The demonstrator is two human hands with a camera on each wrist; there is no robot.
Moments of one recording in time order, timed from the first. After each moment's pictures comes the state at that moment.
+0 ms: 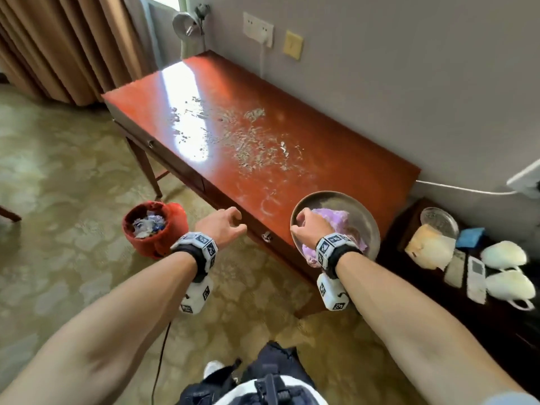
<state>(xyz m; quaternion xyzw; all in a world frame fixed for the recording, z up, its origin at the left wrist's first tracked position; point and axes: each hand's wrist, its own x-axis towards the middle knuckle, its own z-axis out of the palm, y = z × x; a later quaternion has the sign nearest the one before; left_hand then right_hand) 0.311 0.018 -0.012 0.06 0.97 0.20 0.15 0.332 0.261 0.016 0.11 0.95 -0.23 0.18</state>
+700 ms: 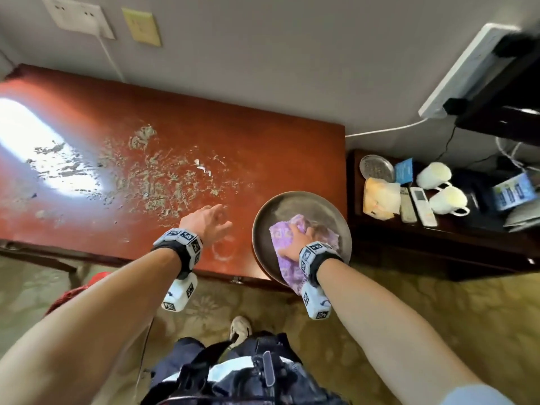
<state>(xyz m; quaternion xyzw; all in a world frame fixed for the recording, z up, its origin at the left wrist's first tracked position) 0.108 0.121 -0.044 0.32 0.91 0.10 0.24 0.277 0.302 -0.022 0.39 0.85 -0.21 0.30</state>
